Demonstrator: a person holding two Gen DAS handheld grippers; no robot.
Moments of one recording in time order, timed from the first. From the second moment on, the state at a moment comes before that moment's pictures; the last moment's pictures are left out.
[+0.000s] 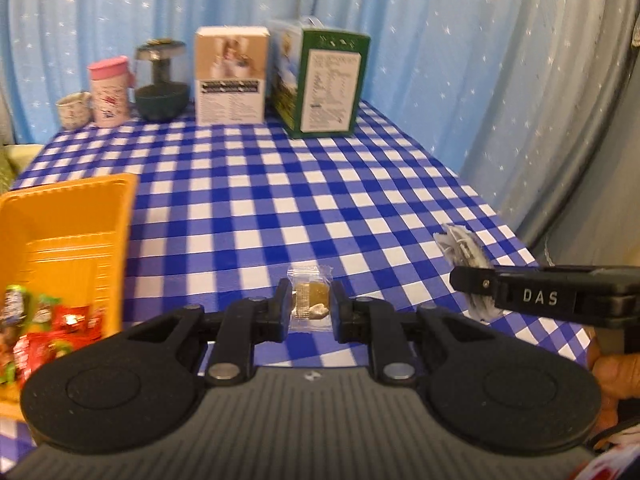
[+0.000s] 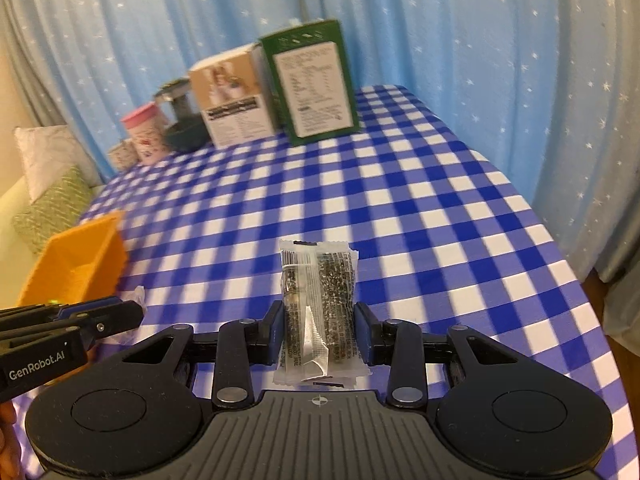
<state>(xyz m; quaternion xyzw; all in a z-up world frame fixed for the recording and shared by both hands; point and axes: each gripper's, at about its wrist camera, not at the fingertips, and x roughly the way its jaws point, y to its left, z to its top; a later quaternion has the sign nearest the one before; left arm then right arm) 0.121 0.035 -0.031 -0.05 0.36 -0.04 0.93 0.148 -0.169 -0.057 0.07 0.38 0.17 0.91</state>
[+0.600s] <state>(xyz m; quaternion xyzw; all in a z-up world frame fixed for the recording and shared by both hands) 0.034 0.124 0.014 -0.07 0.34 0.04 0.94 0.080 -0.066 -0.020 0.03 0.35 0.26 0.90</state>
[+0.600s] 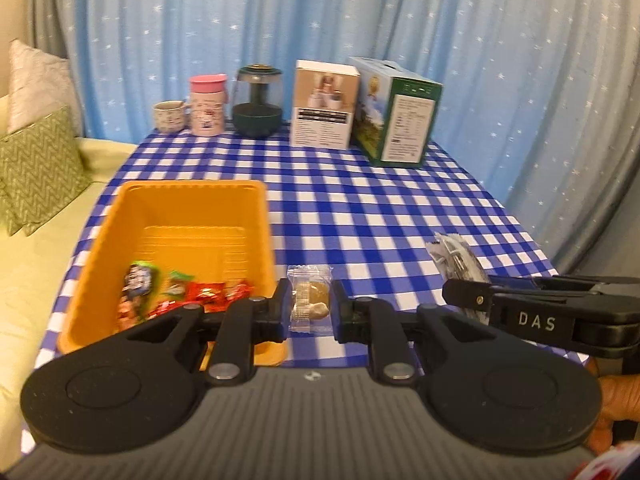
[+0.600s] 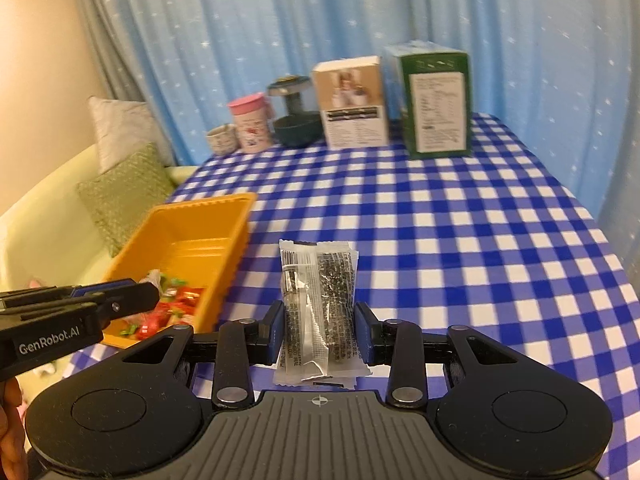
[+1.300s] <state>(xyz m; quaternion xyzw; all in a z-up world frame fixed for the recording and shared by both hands) -0.006 0.187 0.028 -0.09 0.32 0.10 0.94 0.058 0.021 -0.010 -0.01 0.34 0.33 0.88</state>
